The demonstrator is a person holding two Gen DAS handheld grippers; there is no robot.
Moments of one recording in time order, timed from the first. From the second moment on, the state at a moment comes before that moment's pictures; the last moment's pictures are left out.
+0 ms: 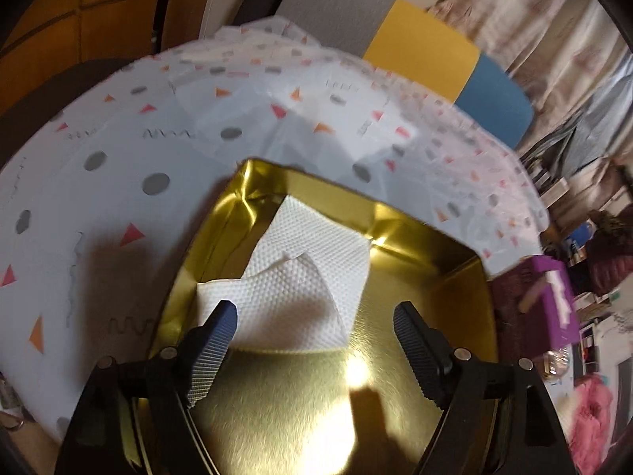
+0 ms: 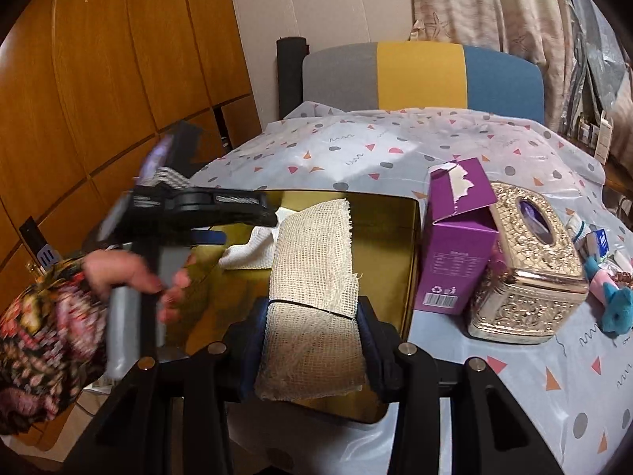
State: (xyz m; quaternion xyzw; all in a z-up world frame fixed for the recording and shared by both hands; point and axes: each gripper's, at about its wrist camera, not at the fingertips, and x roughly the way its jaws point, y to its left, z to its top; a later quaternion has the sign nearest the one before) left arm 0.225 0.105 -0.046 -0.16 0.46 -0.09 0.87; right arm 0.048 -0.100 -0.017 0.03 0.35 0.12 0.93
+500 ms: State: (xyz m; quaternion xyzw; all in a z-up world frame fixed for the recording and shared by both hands) left arm 0.142 0.151 -0.038 -0.18 0.40 -0.05 0.90; right arm 0.124 -0.074 -0.023 0.04 0.41 0.11 0.90
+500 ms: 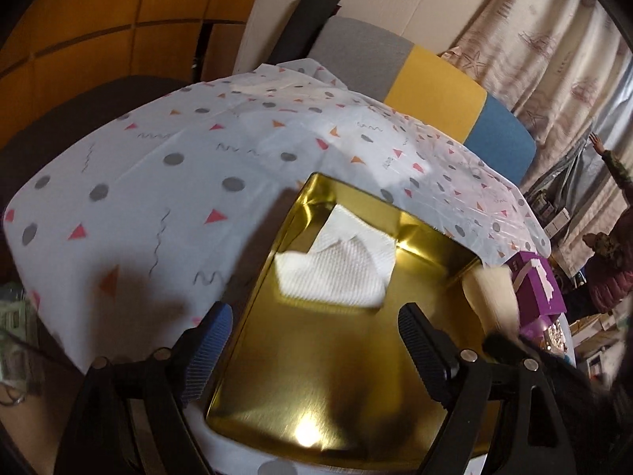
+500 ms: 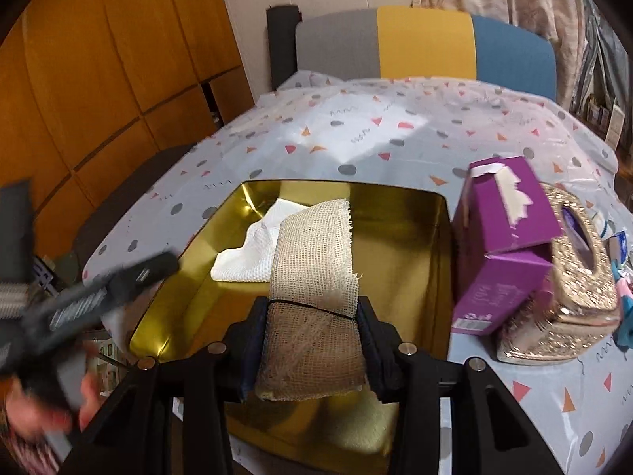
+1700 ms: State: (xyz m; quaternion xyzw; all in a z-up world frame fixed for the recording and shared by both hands) left arm 0.103 0.177 -0.058 -0.21 0.42 -0.02 0.88; right arm 0.211 -0.050 -0.049 0.02 0.45 0.04 0.89
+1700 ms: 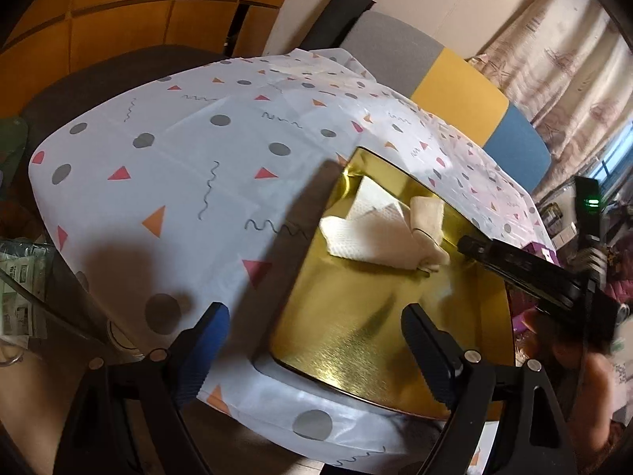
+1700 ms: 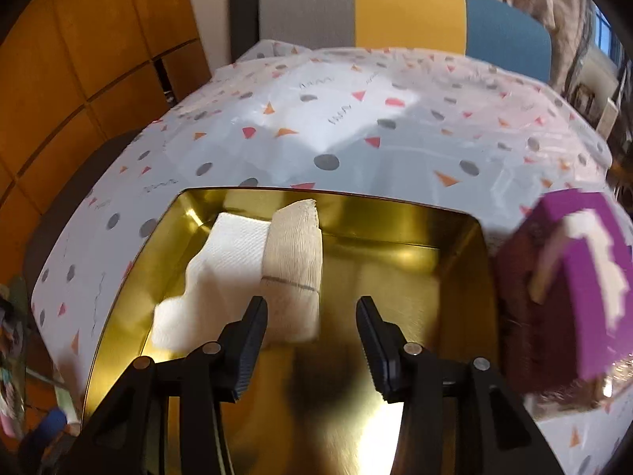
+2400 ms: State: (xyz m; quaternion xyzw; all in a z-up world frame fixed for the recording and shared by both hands) left arm 0.073 0.108 -0.031 -0.17 0.42 -0.09 0.89; right arm 0.046 -0.118 0.036 0.01 0.32 0.06 0.94
